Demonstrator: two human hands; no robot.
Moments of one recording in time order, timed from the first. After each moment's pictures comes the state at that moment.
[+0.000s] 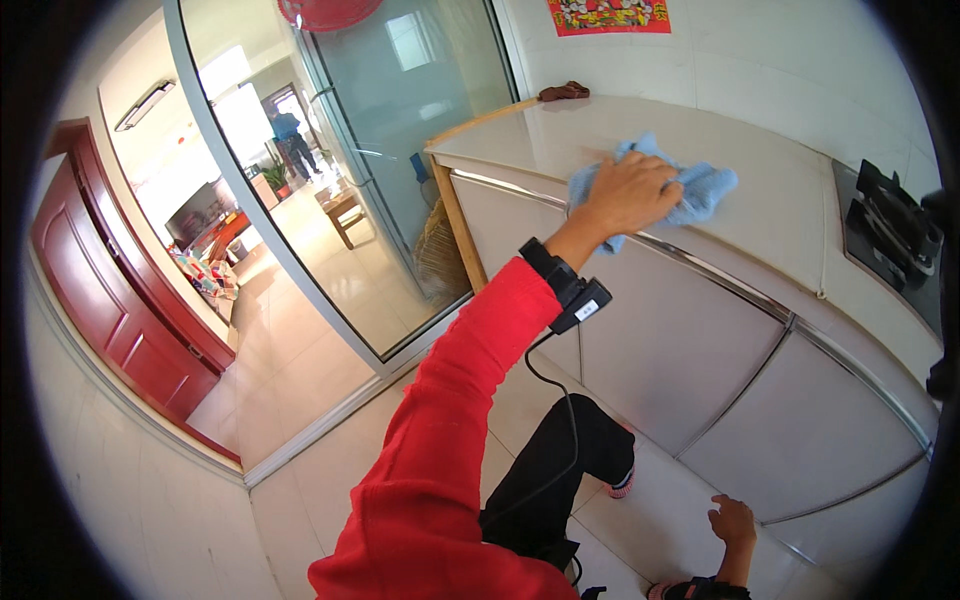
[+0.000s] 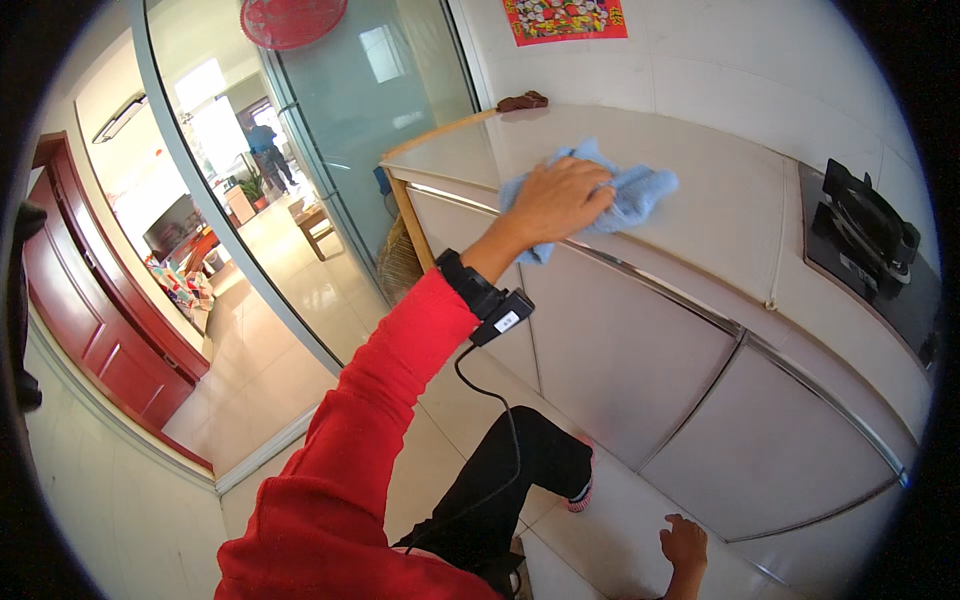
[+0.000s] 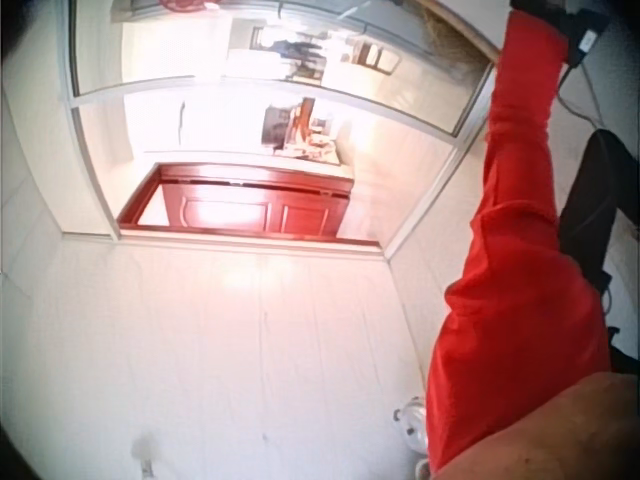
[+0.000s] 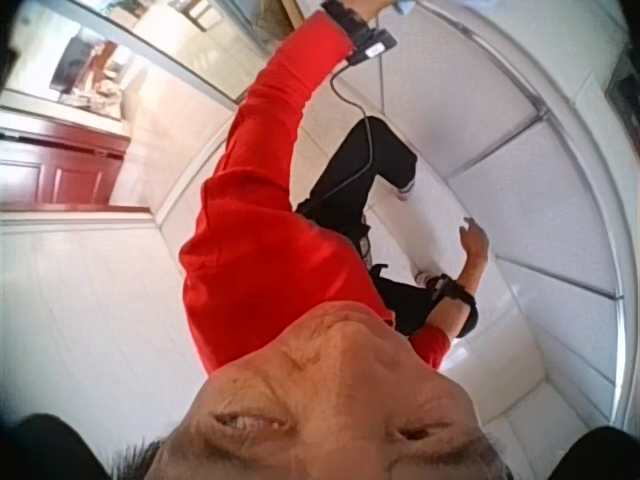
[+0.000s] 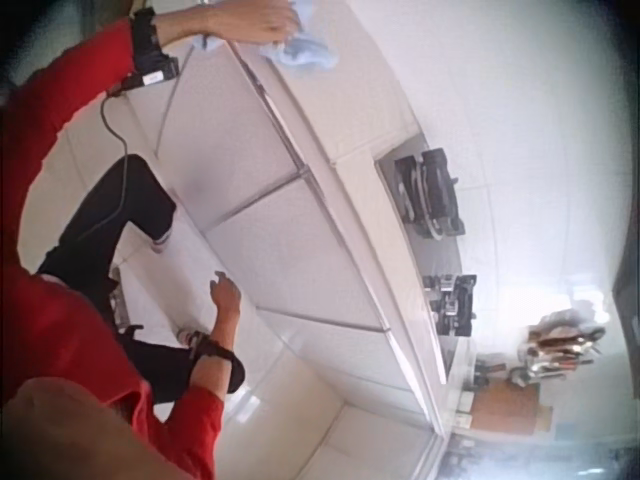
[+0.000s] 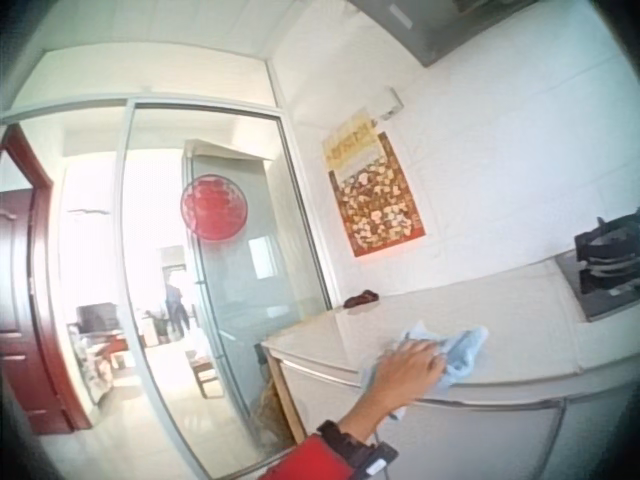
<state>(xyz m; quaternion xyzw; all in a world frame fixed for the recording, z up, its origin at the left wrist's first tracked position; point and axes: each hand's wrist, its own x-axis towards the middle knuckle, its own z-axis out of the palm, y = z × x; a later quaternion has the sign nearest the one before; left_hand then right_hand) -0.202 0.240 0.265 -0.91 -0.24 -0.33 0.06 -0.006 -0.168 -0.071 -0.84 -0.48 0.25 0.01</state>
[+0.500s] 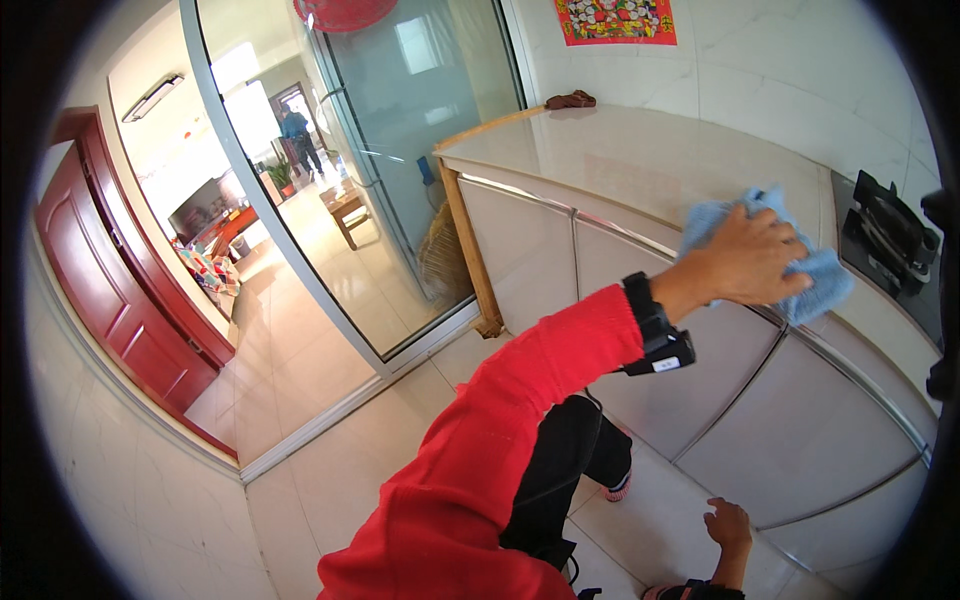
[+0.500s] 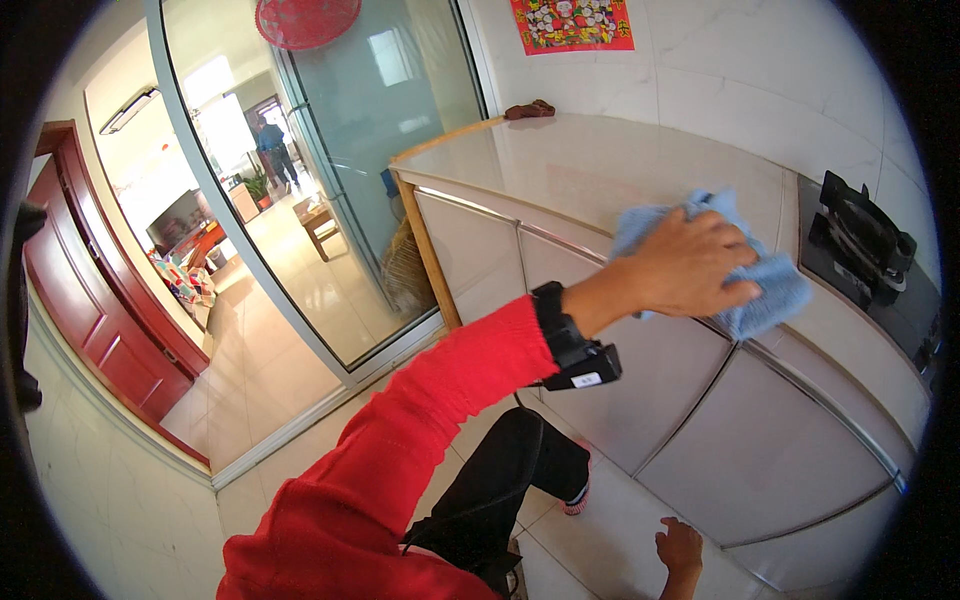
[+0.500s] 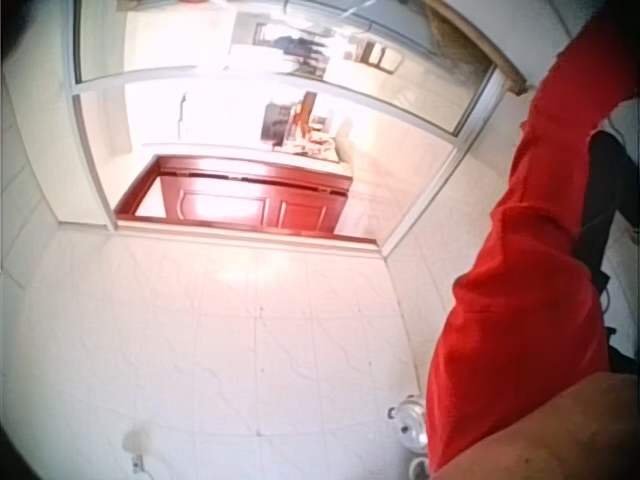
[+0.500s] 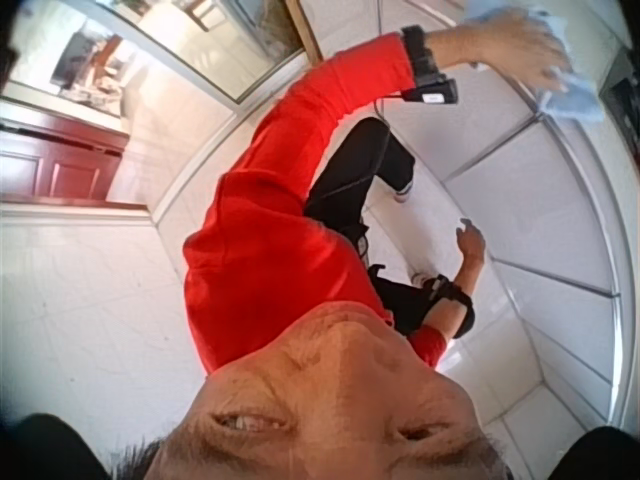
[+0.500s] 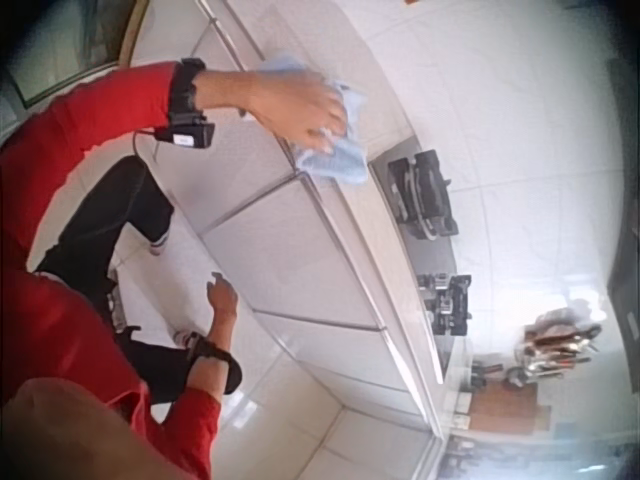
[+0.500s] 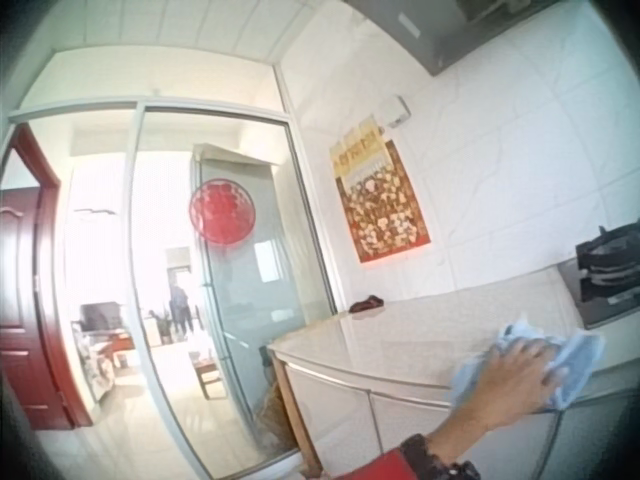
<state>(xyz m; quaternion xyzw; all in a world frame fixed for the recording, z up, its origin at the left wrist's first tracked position) -0.118 0.128 0.263 -0.95 -0.03 -0.32 0.04 -0.009 -0.173 -0.072 -0.84 -0.49 0.23 0.03</state>
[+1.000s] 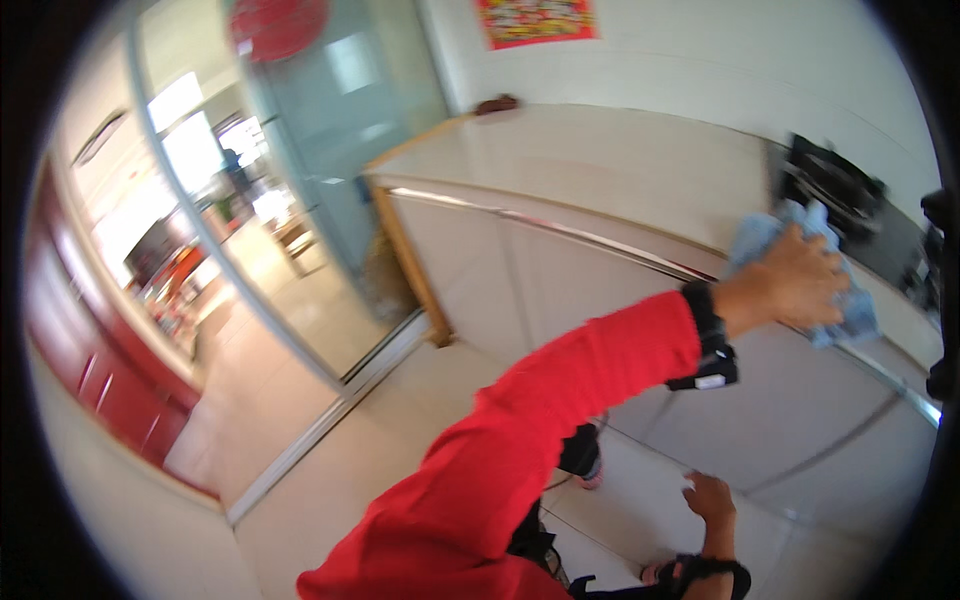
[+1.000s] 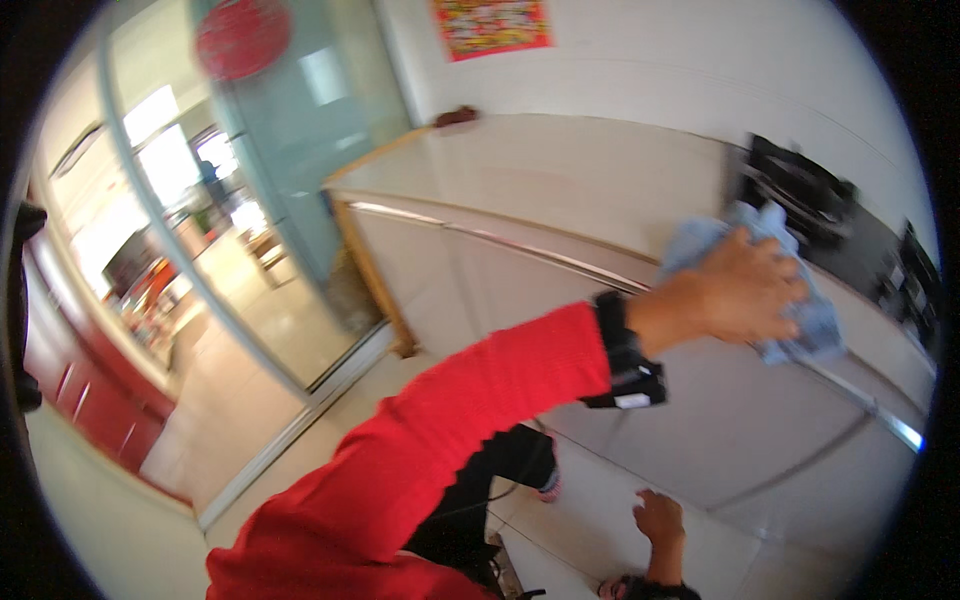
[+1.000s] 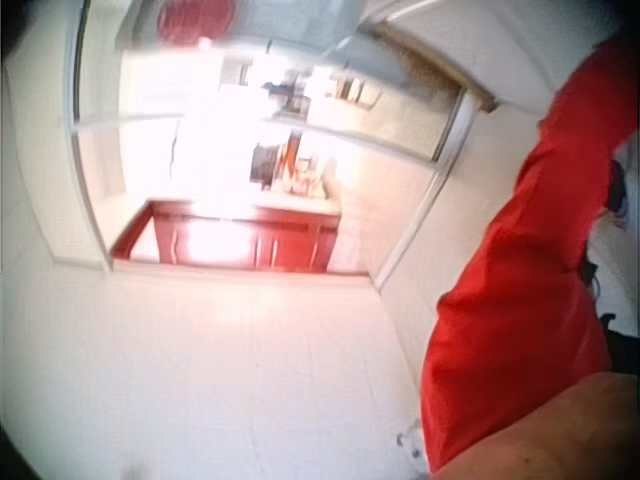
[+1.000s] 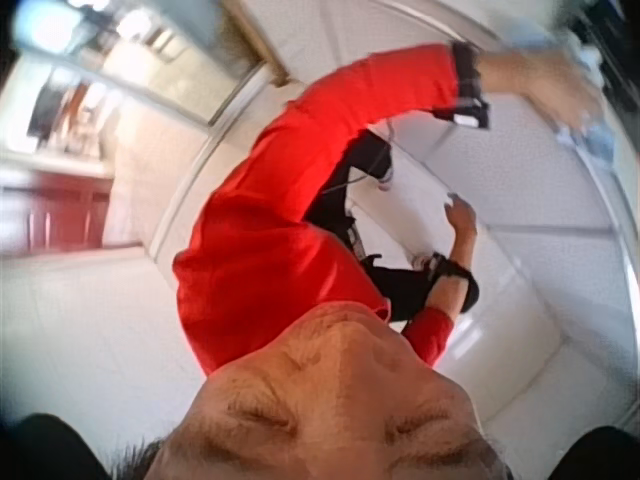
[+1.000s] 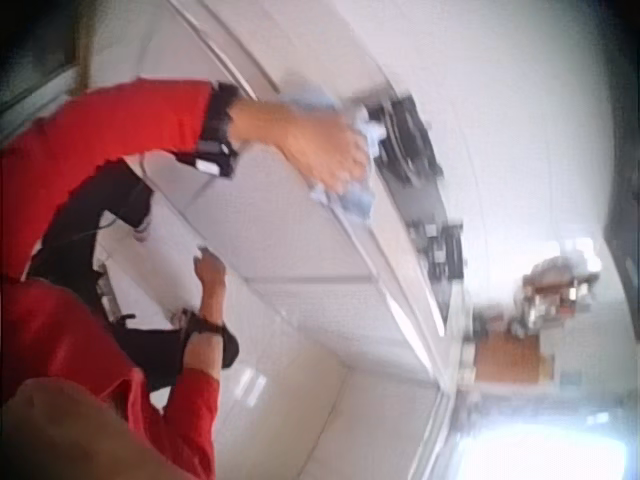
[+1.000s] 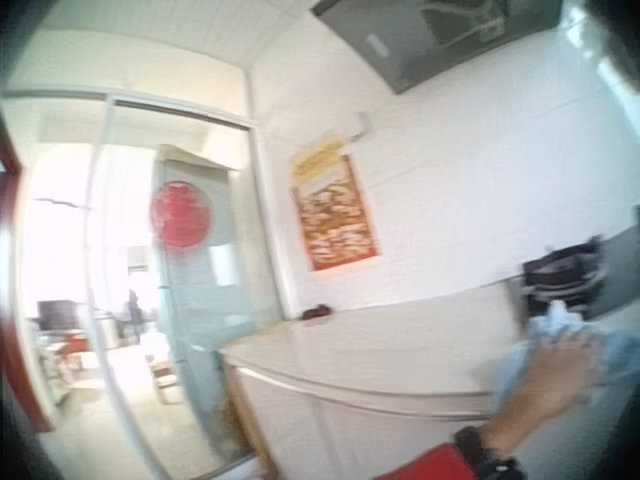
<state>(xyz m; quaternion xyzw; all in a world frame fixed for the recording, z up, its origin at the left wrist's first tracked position) -0.018 0.027 0.261 -0.94 0.13 -0.32 0.05 -0.005 -0.186 -0.094 -0.82 -0.53 0.19 0.07</state>
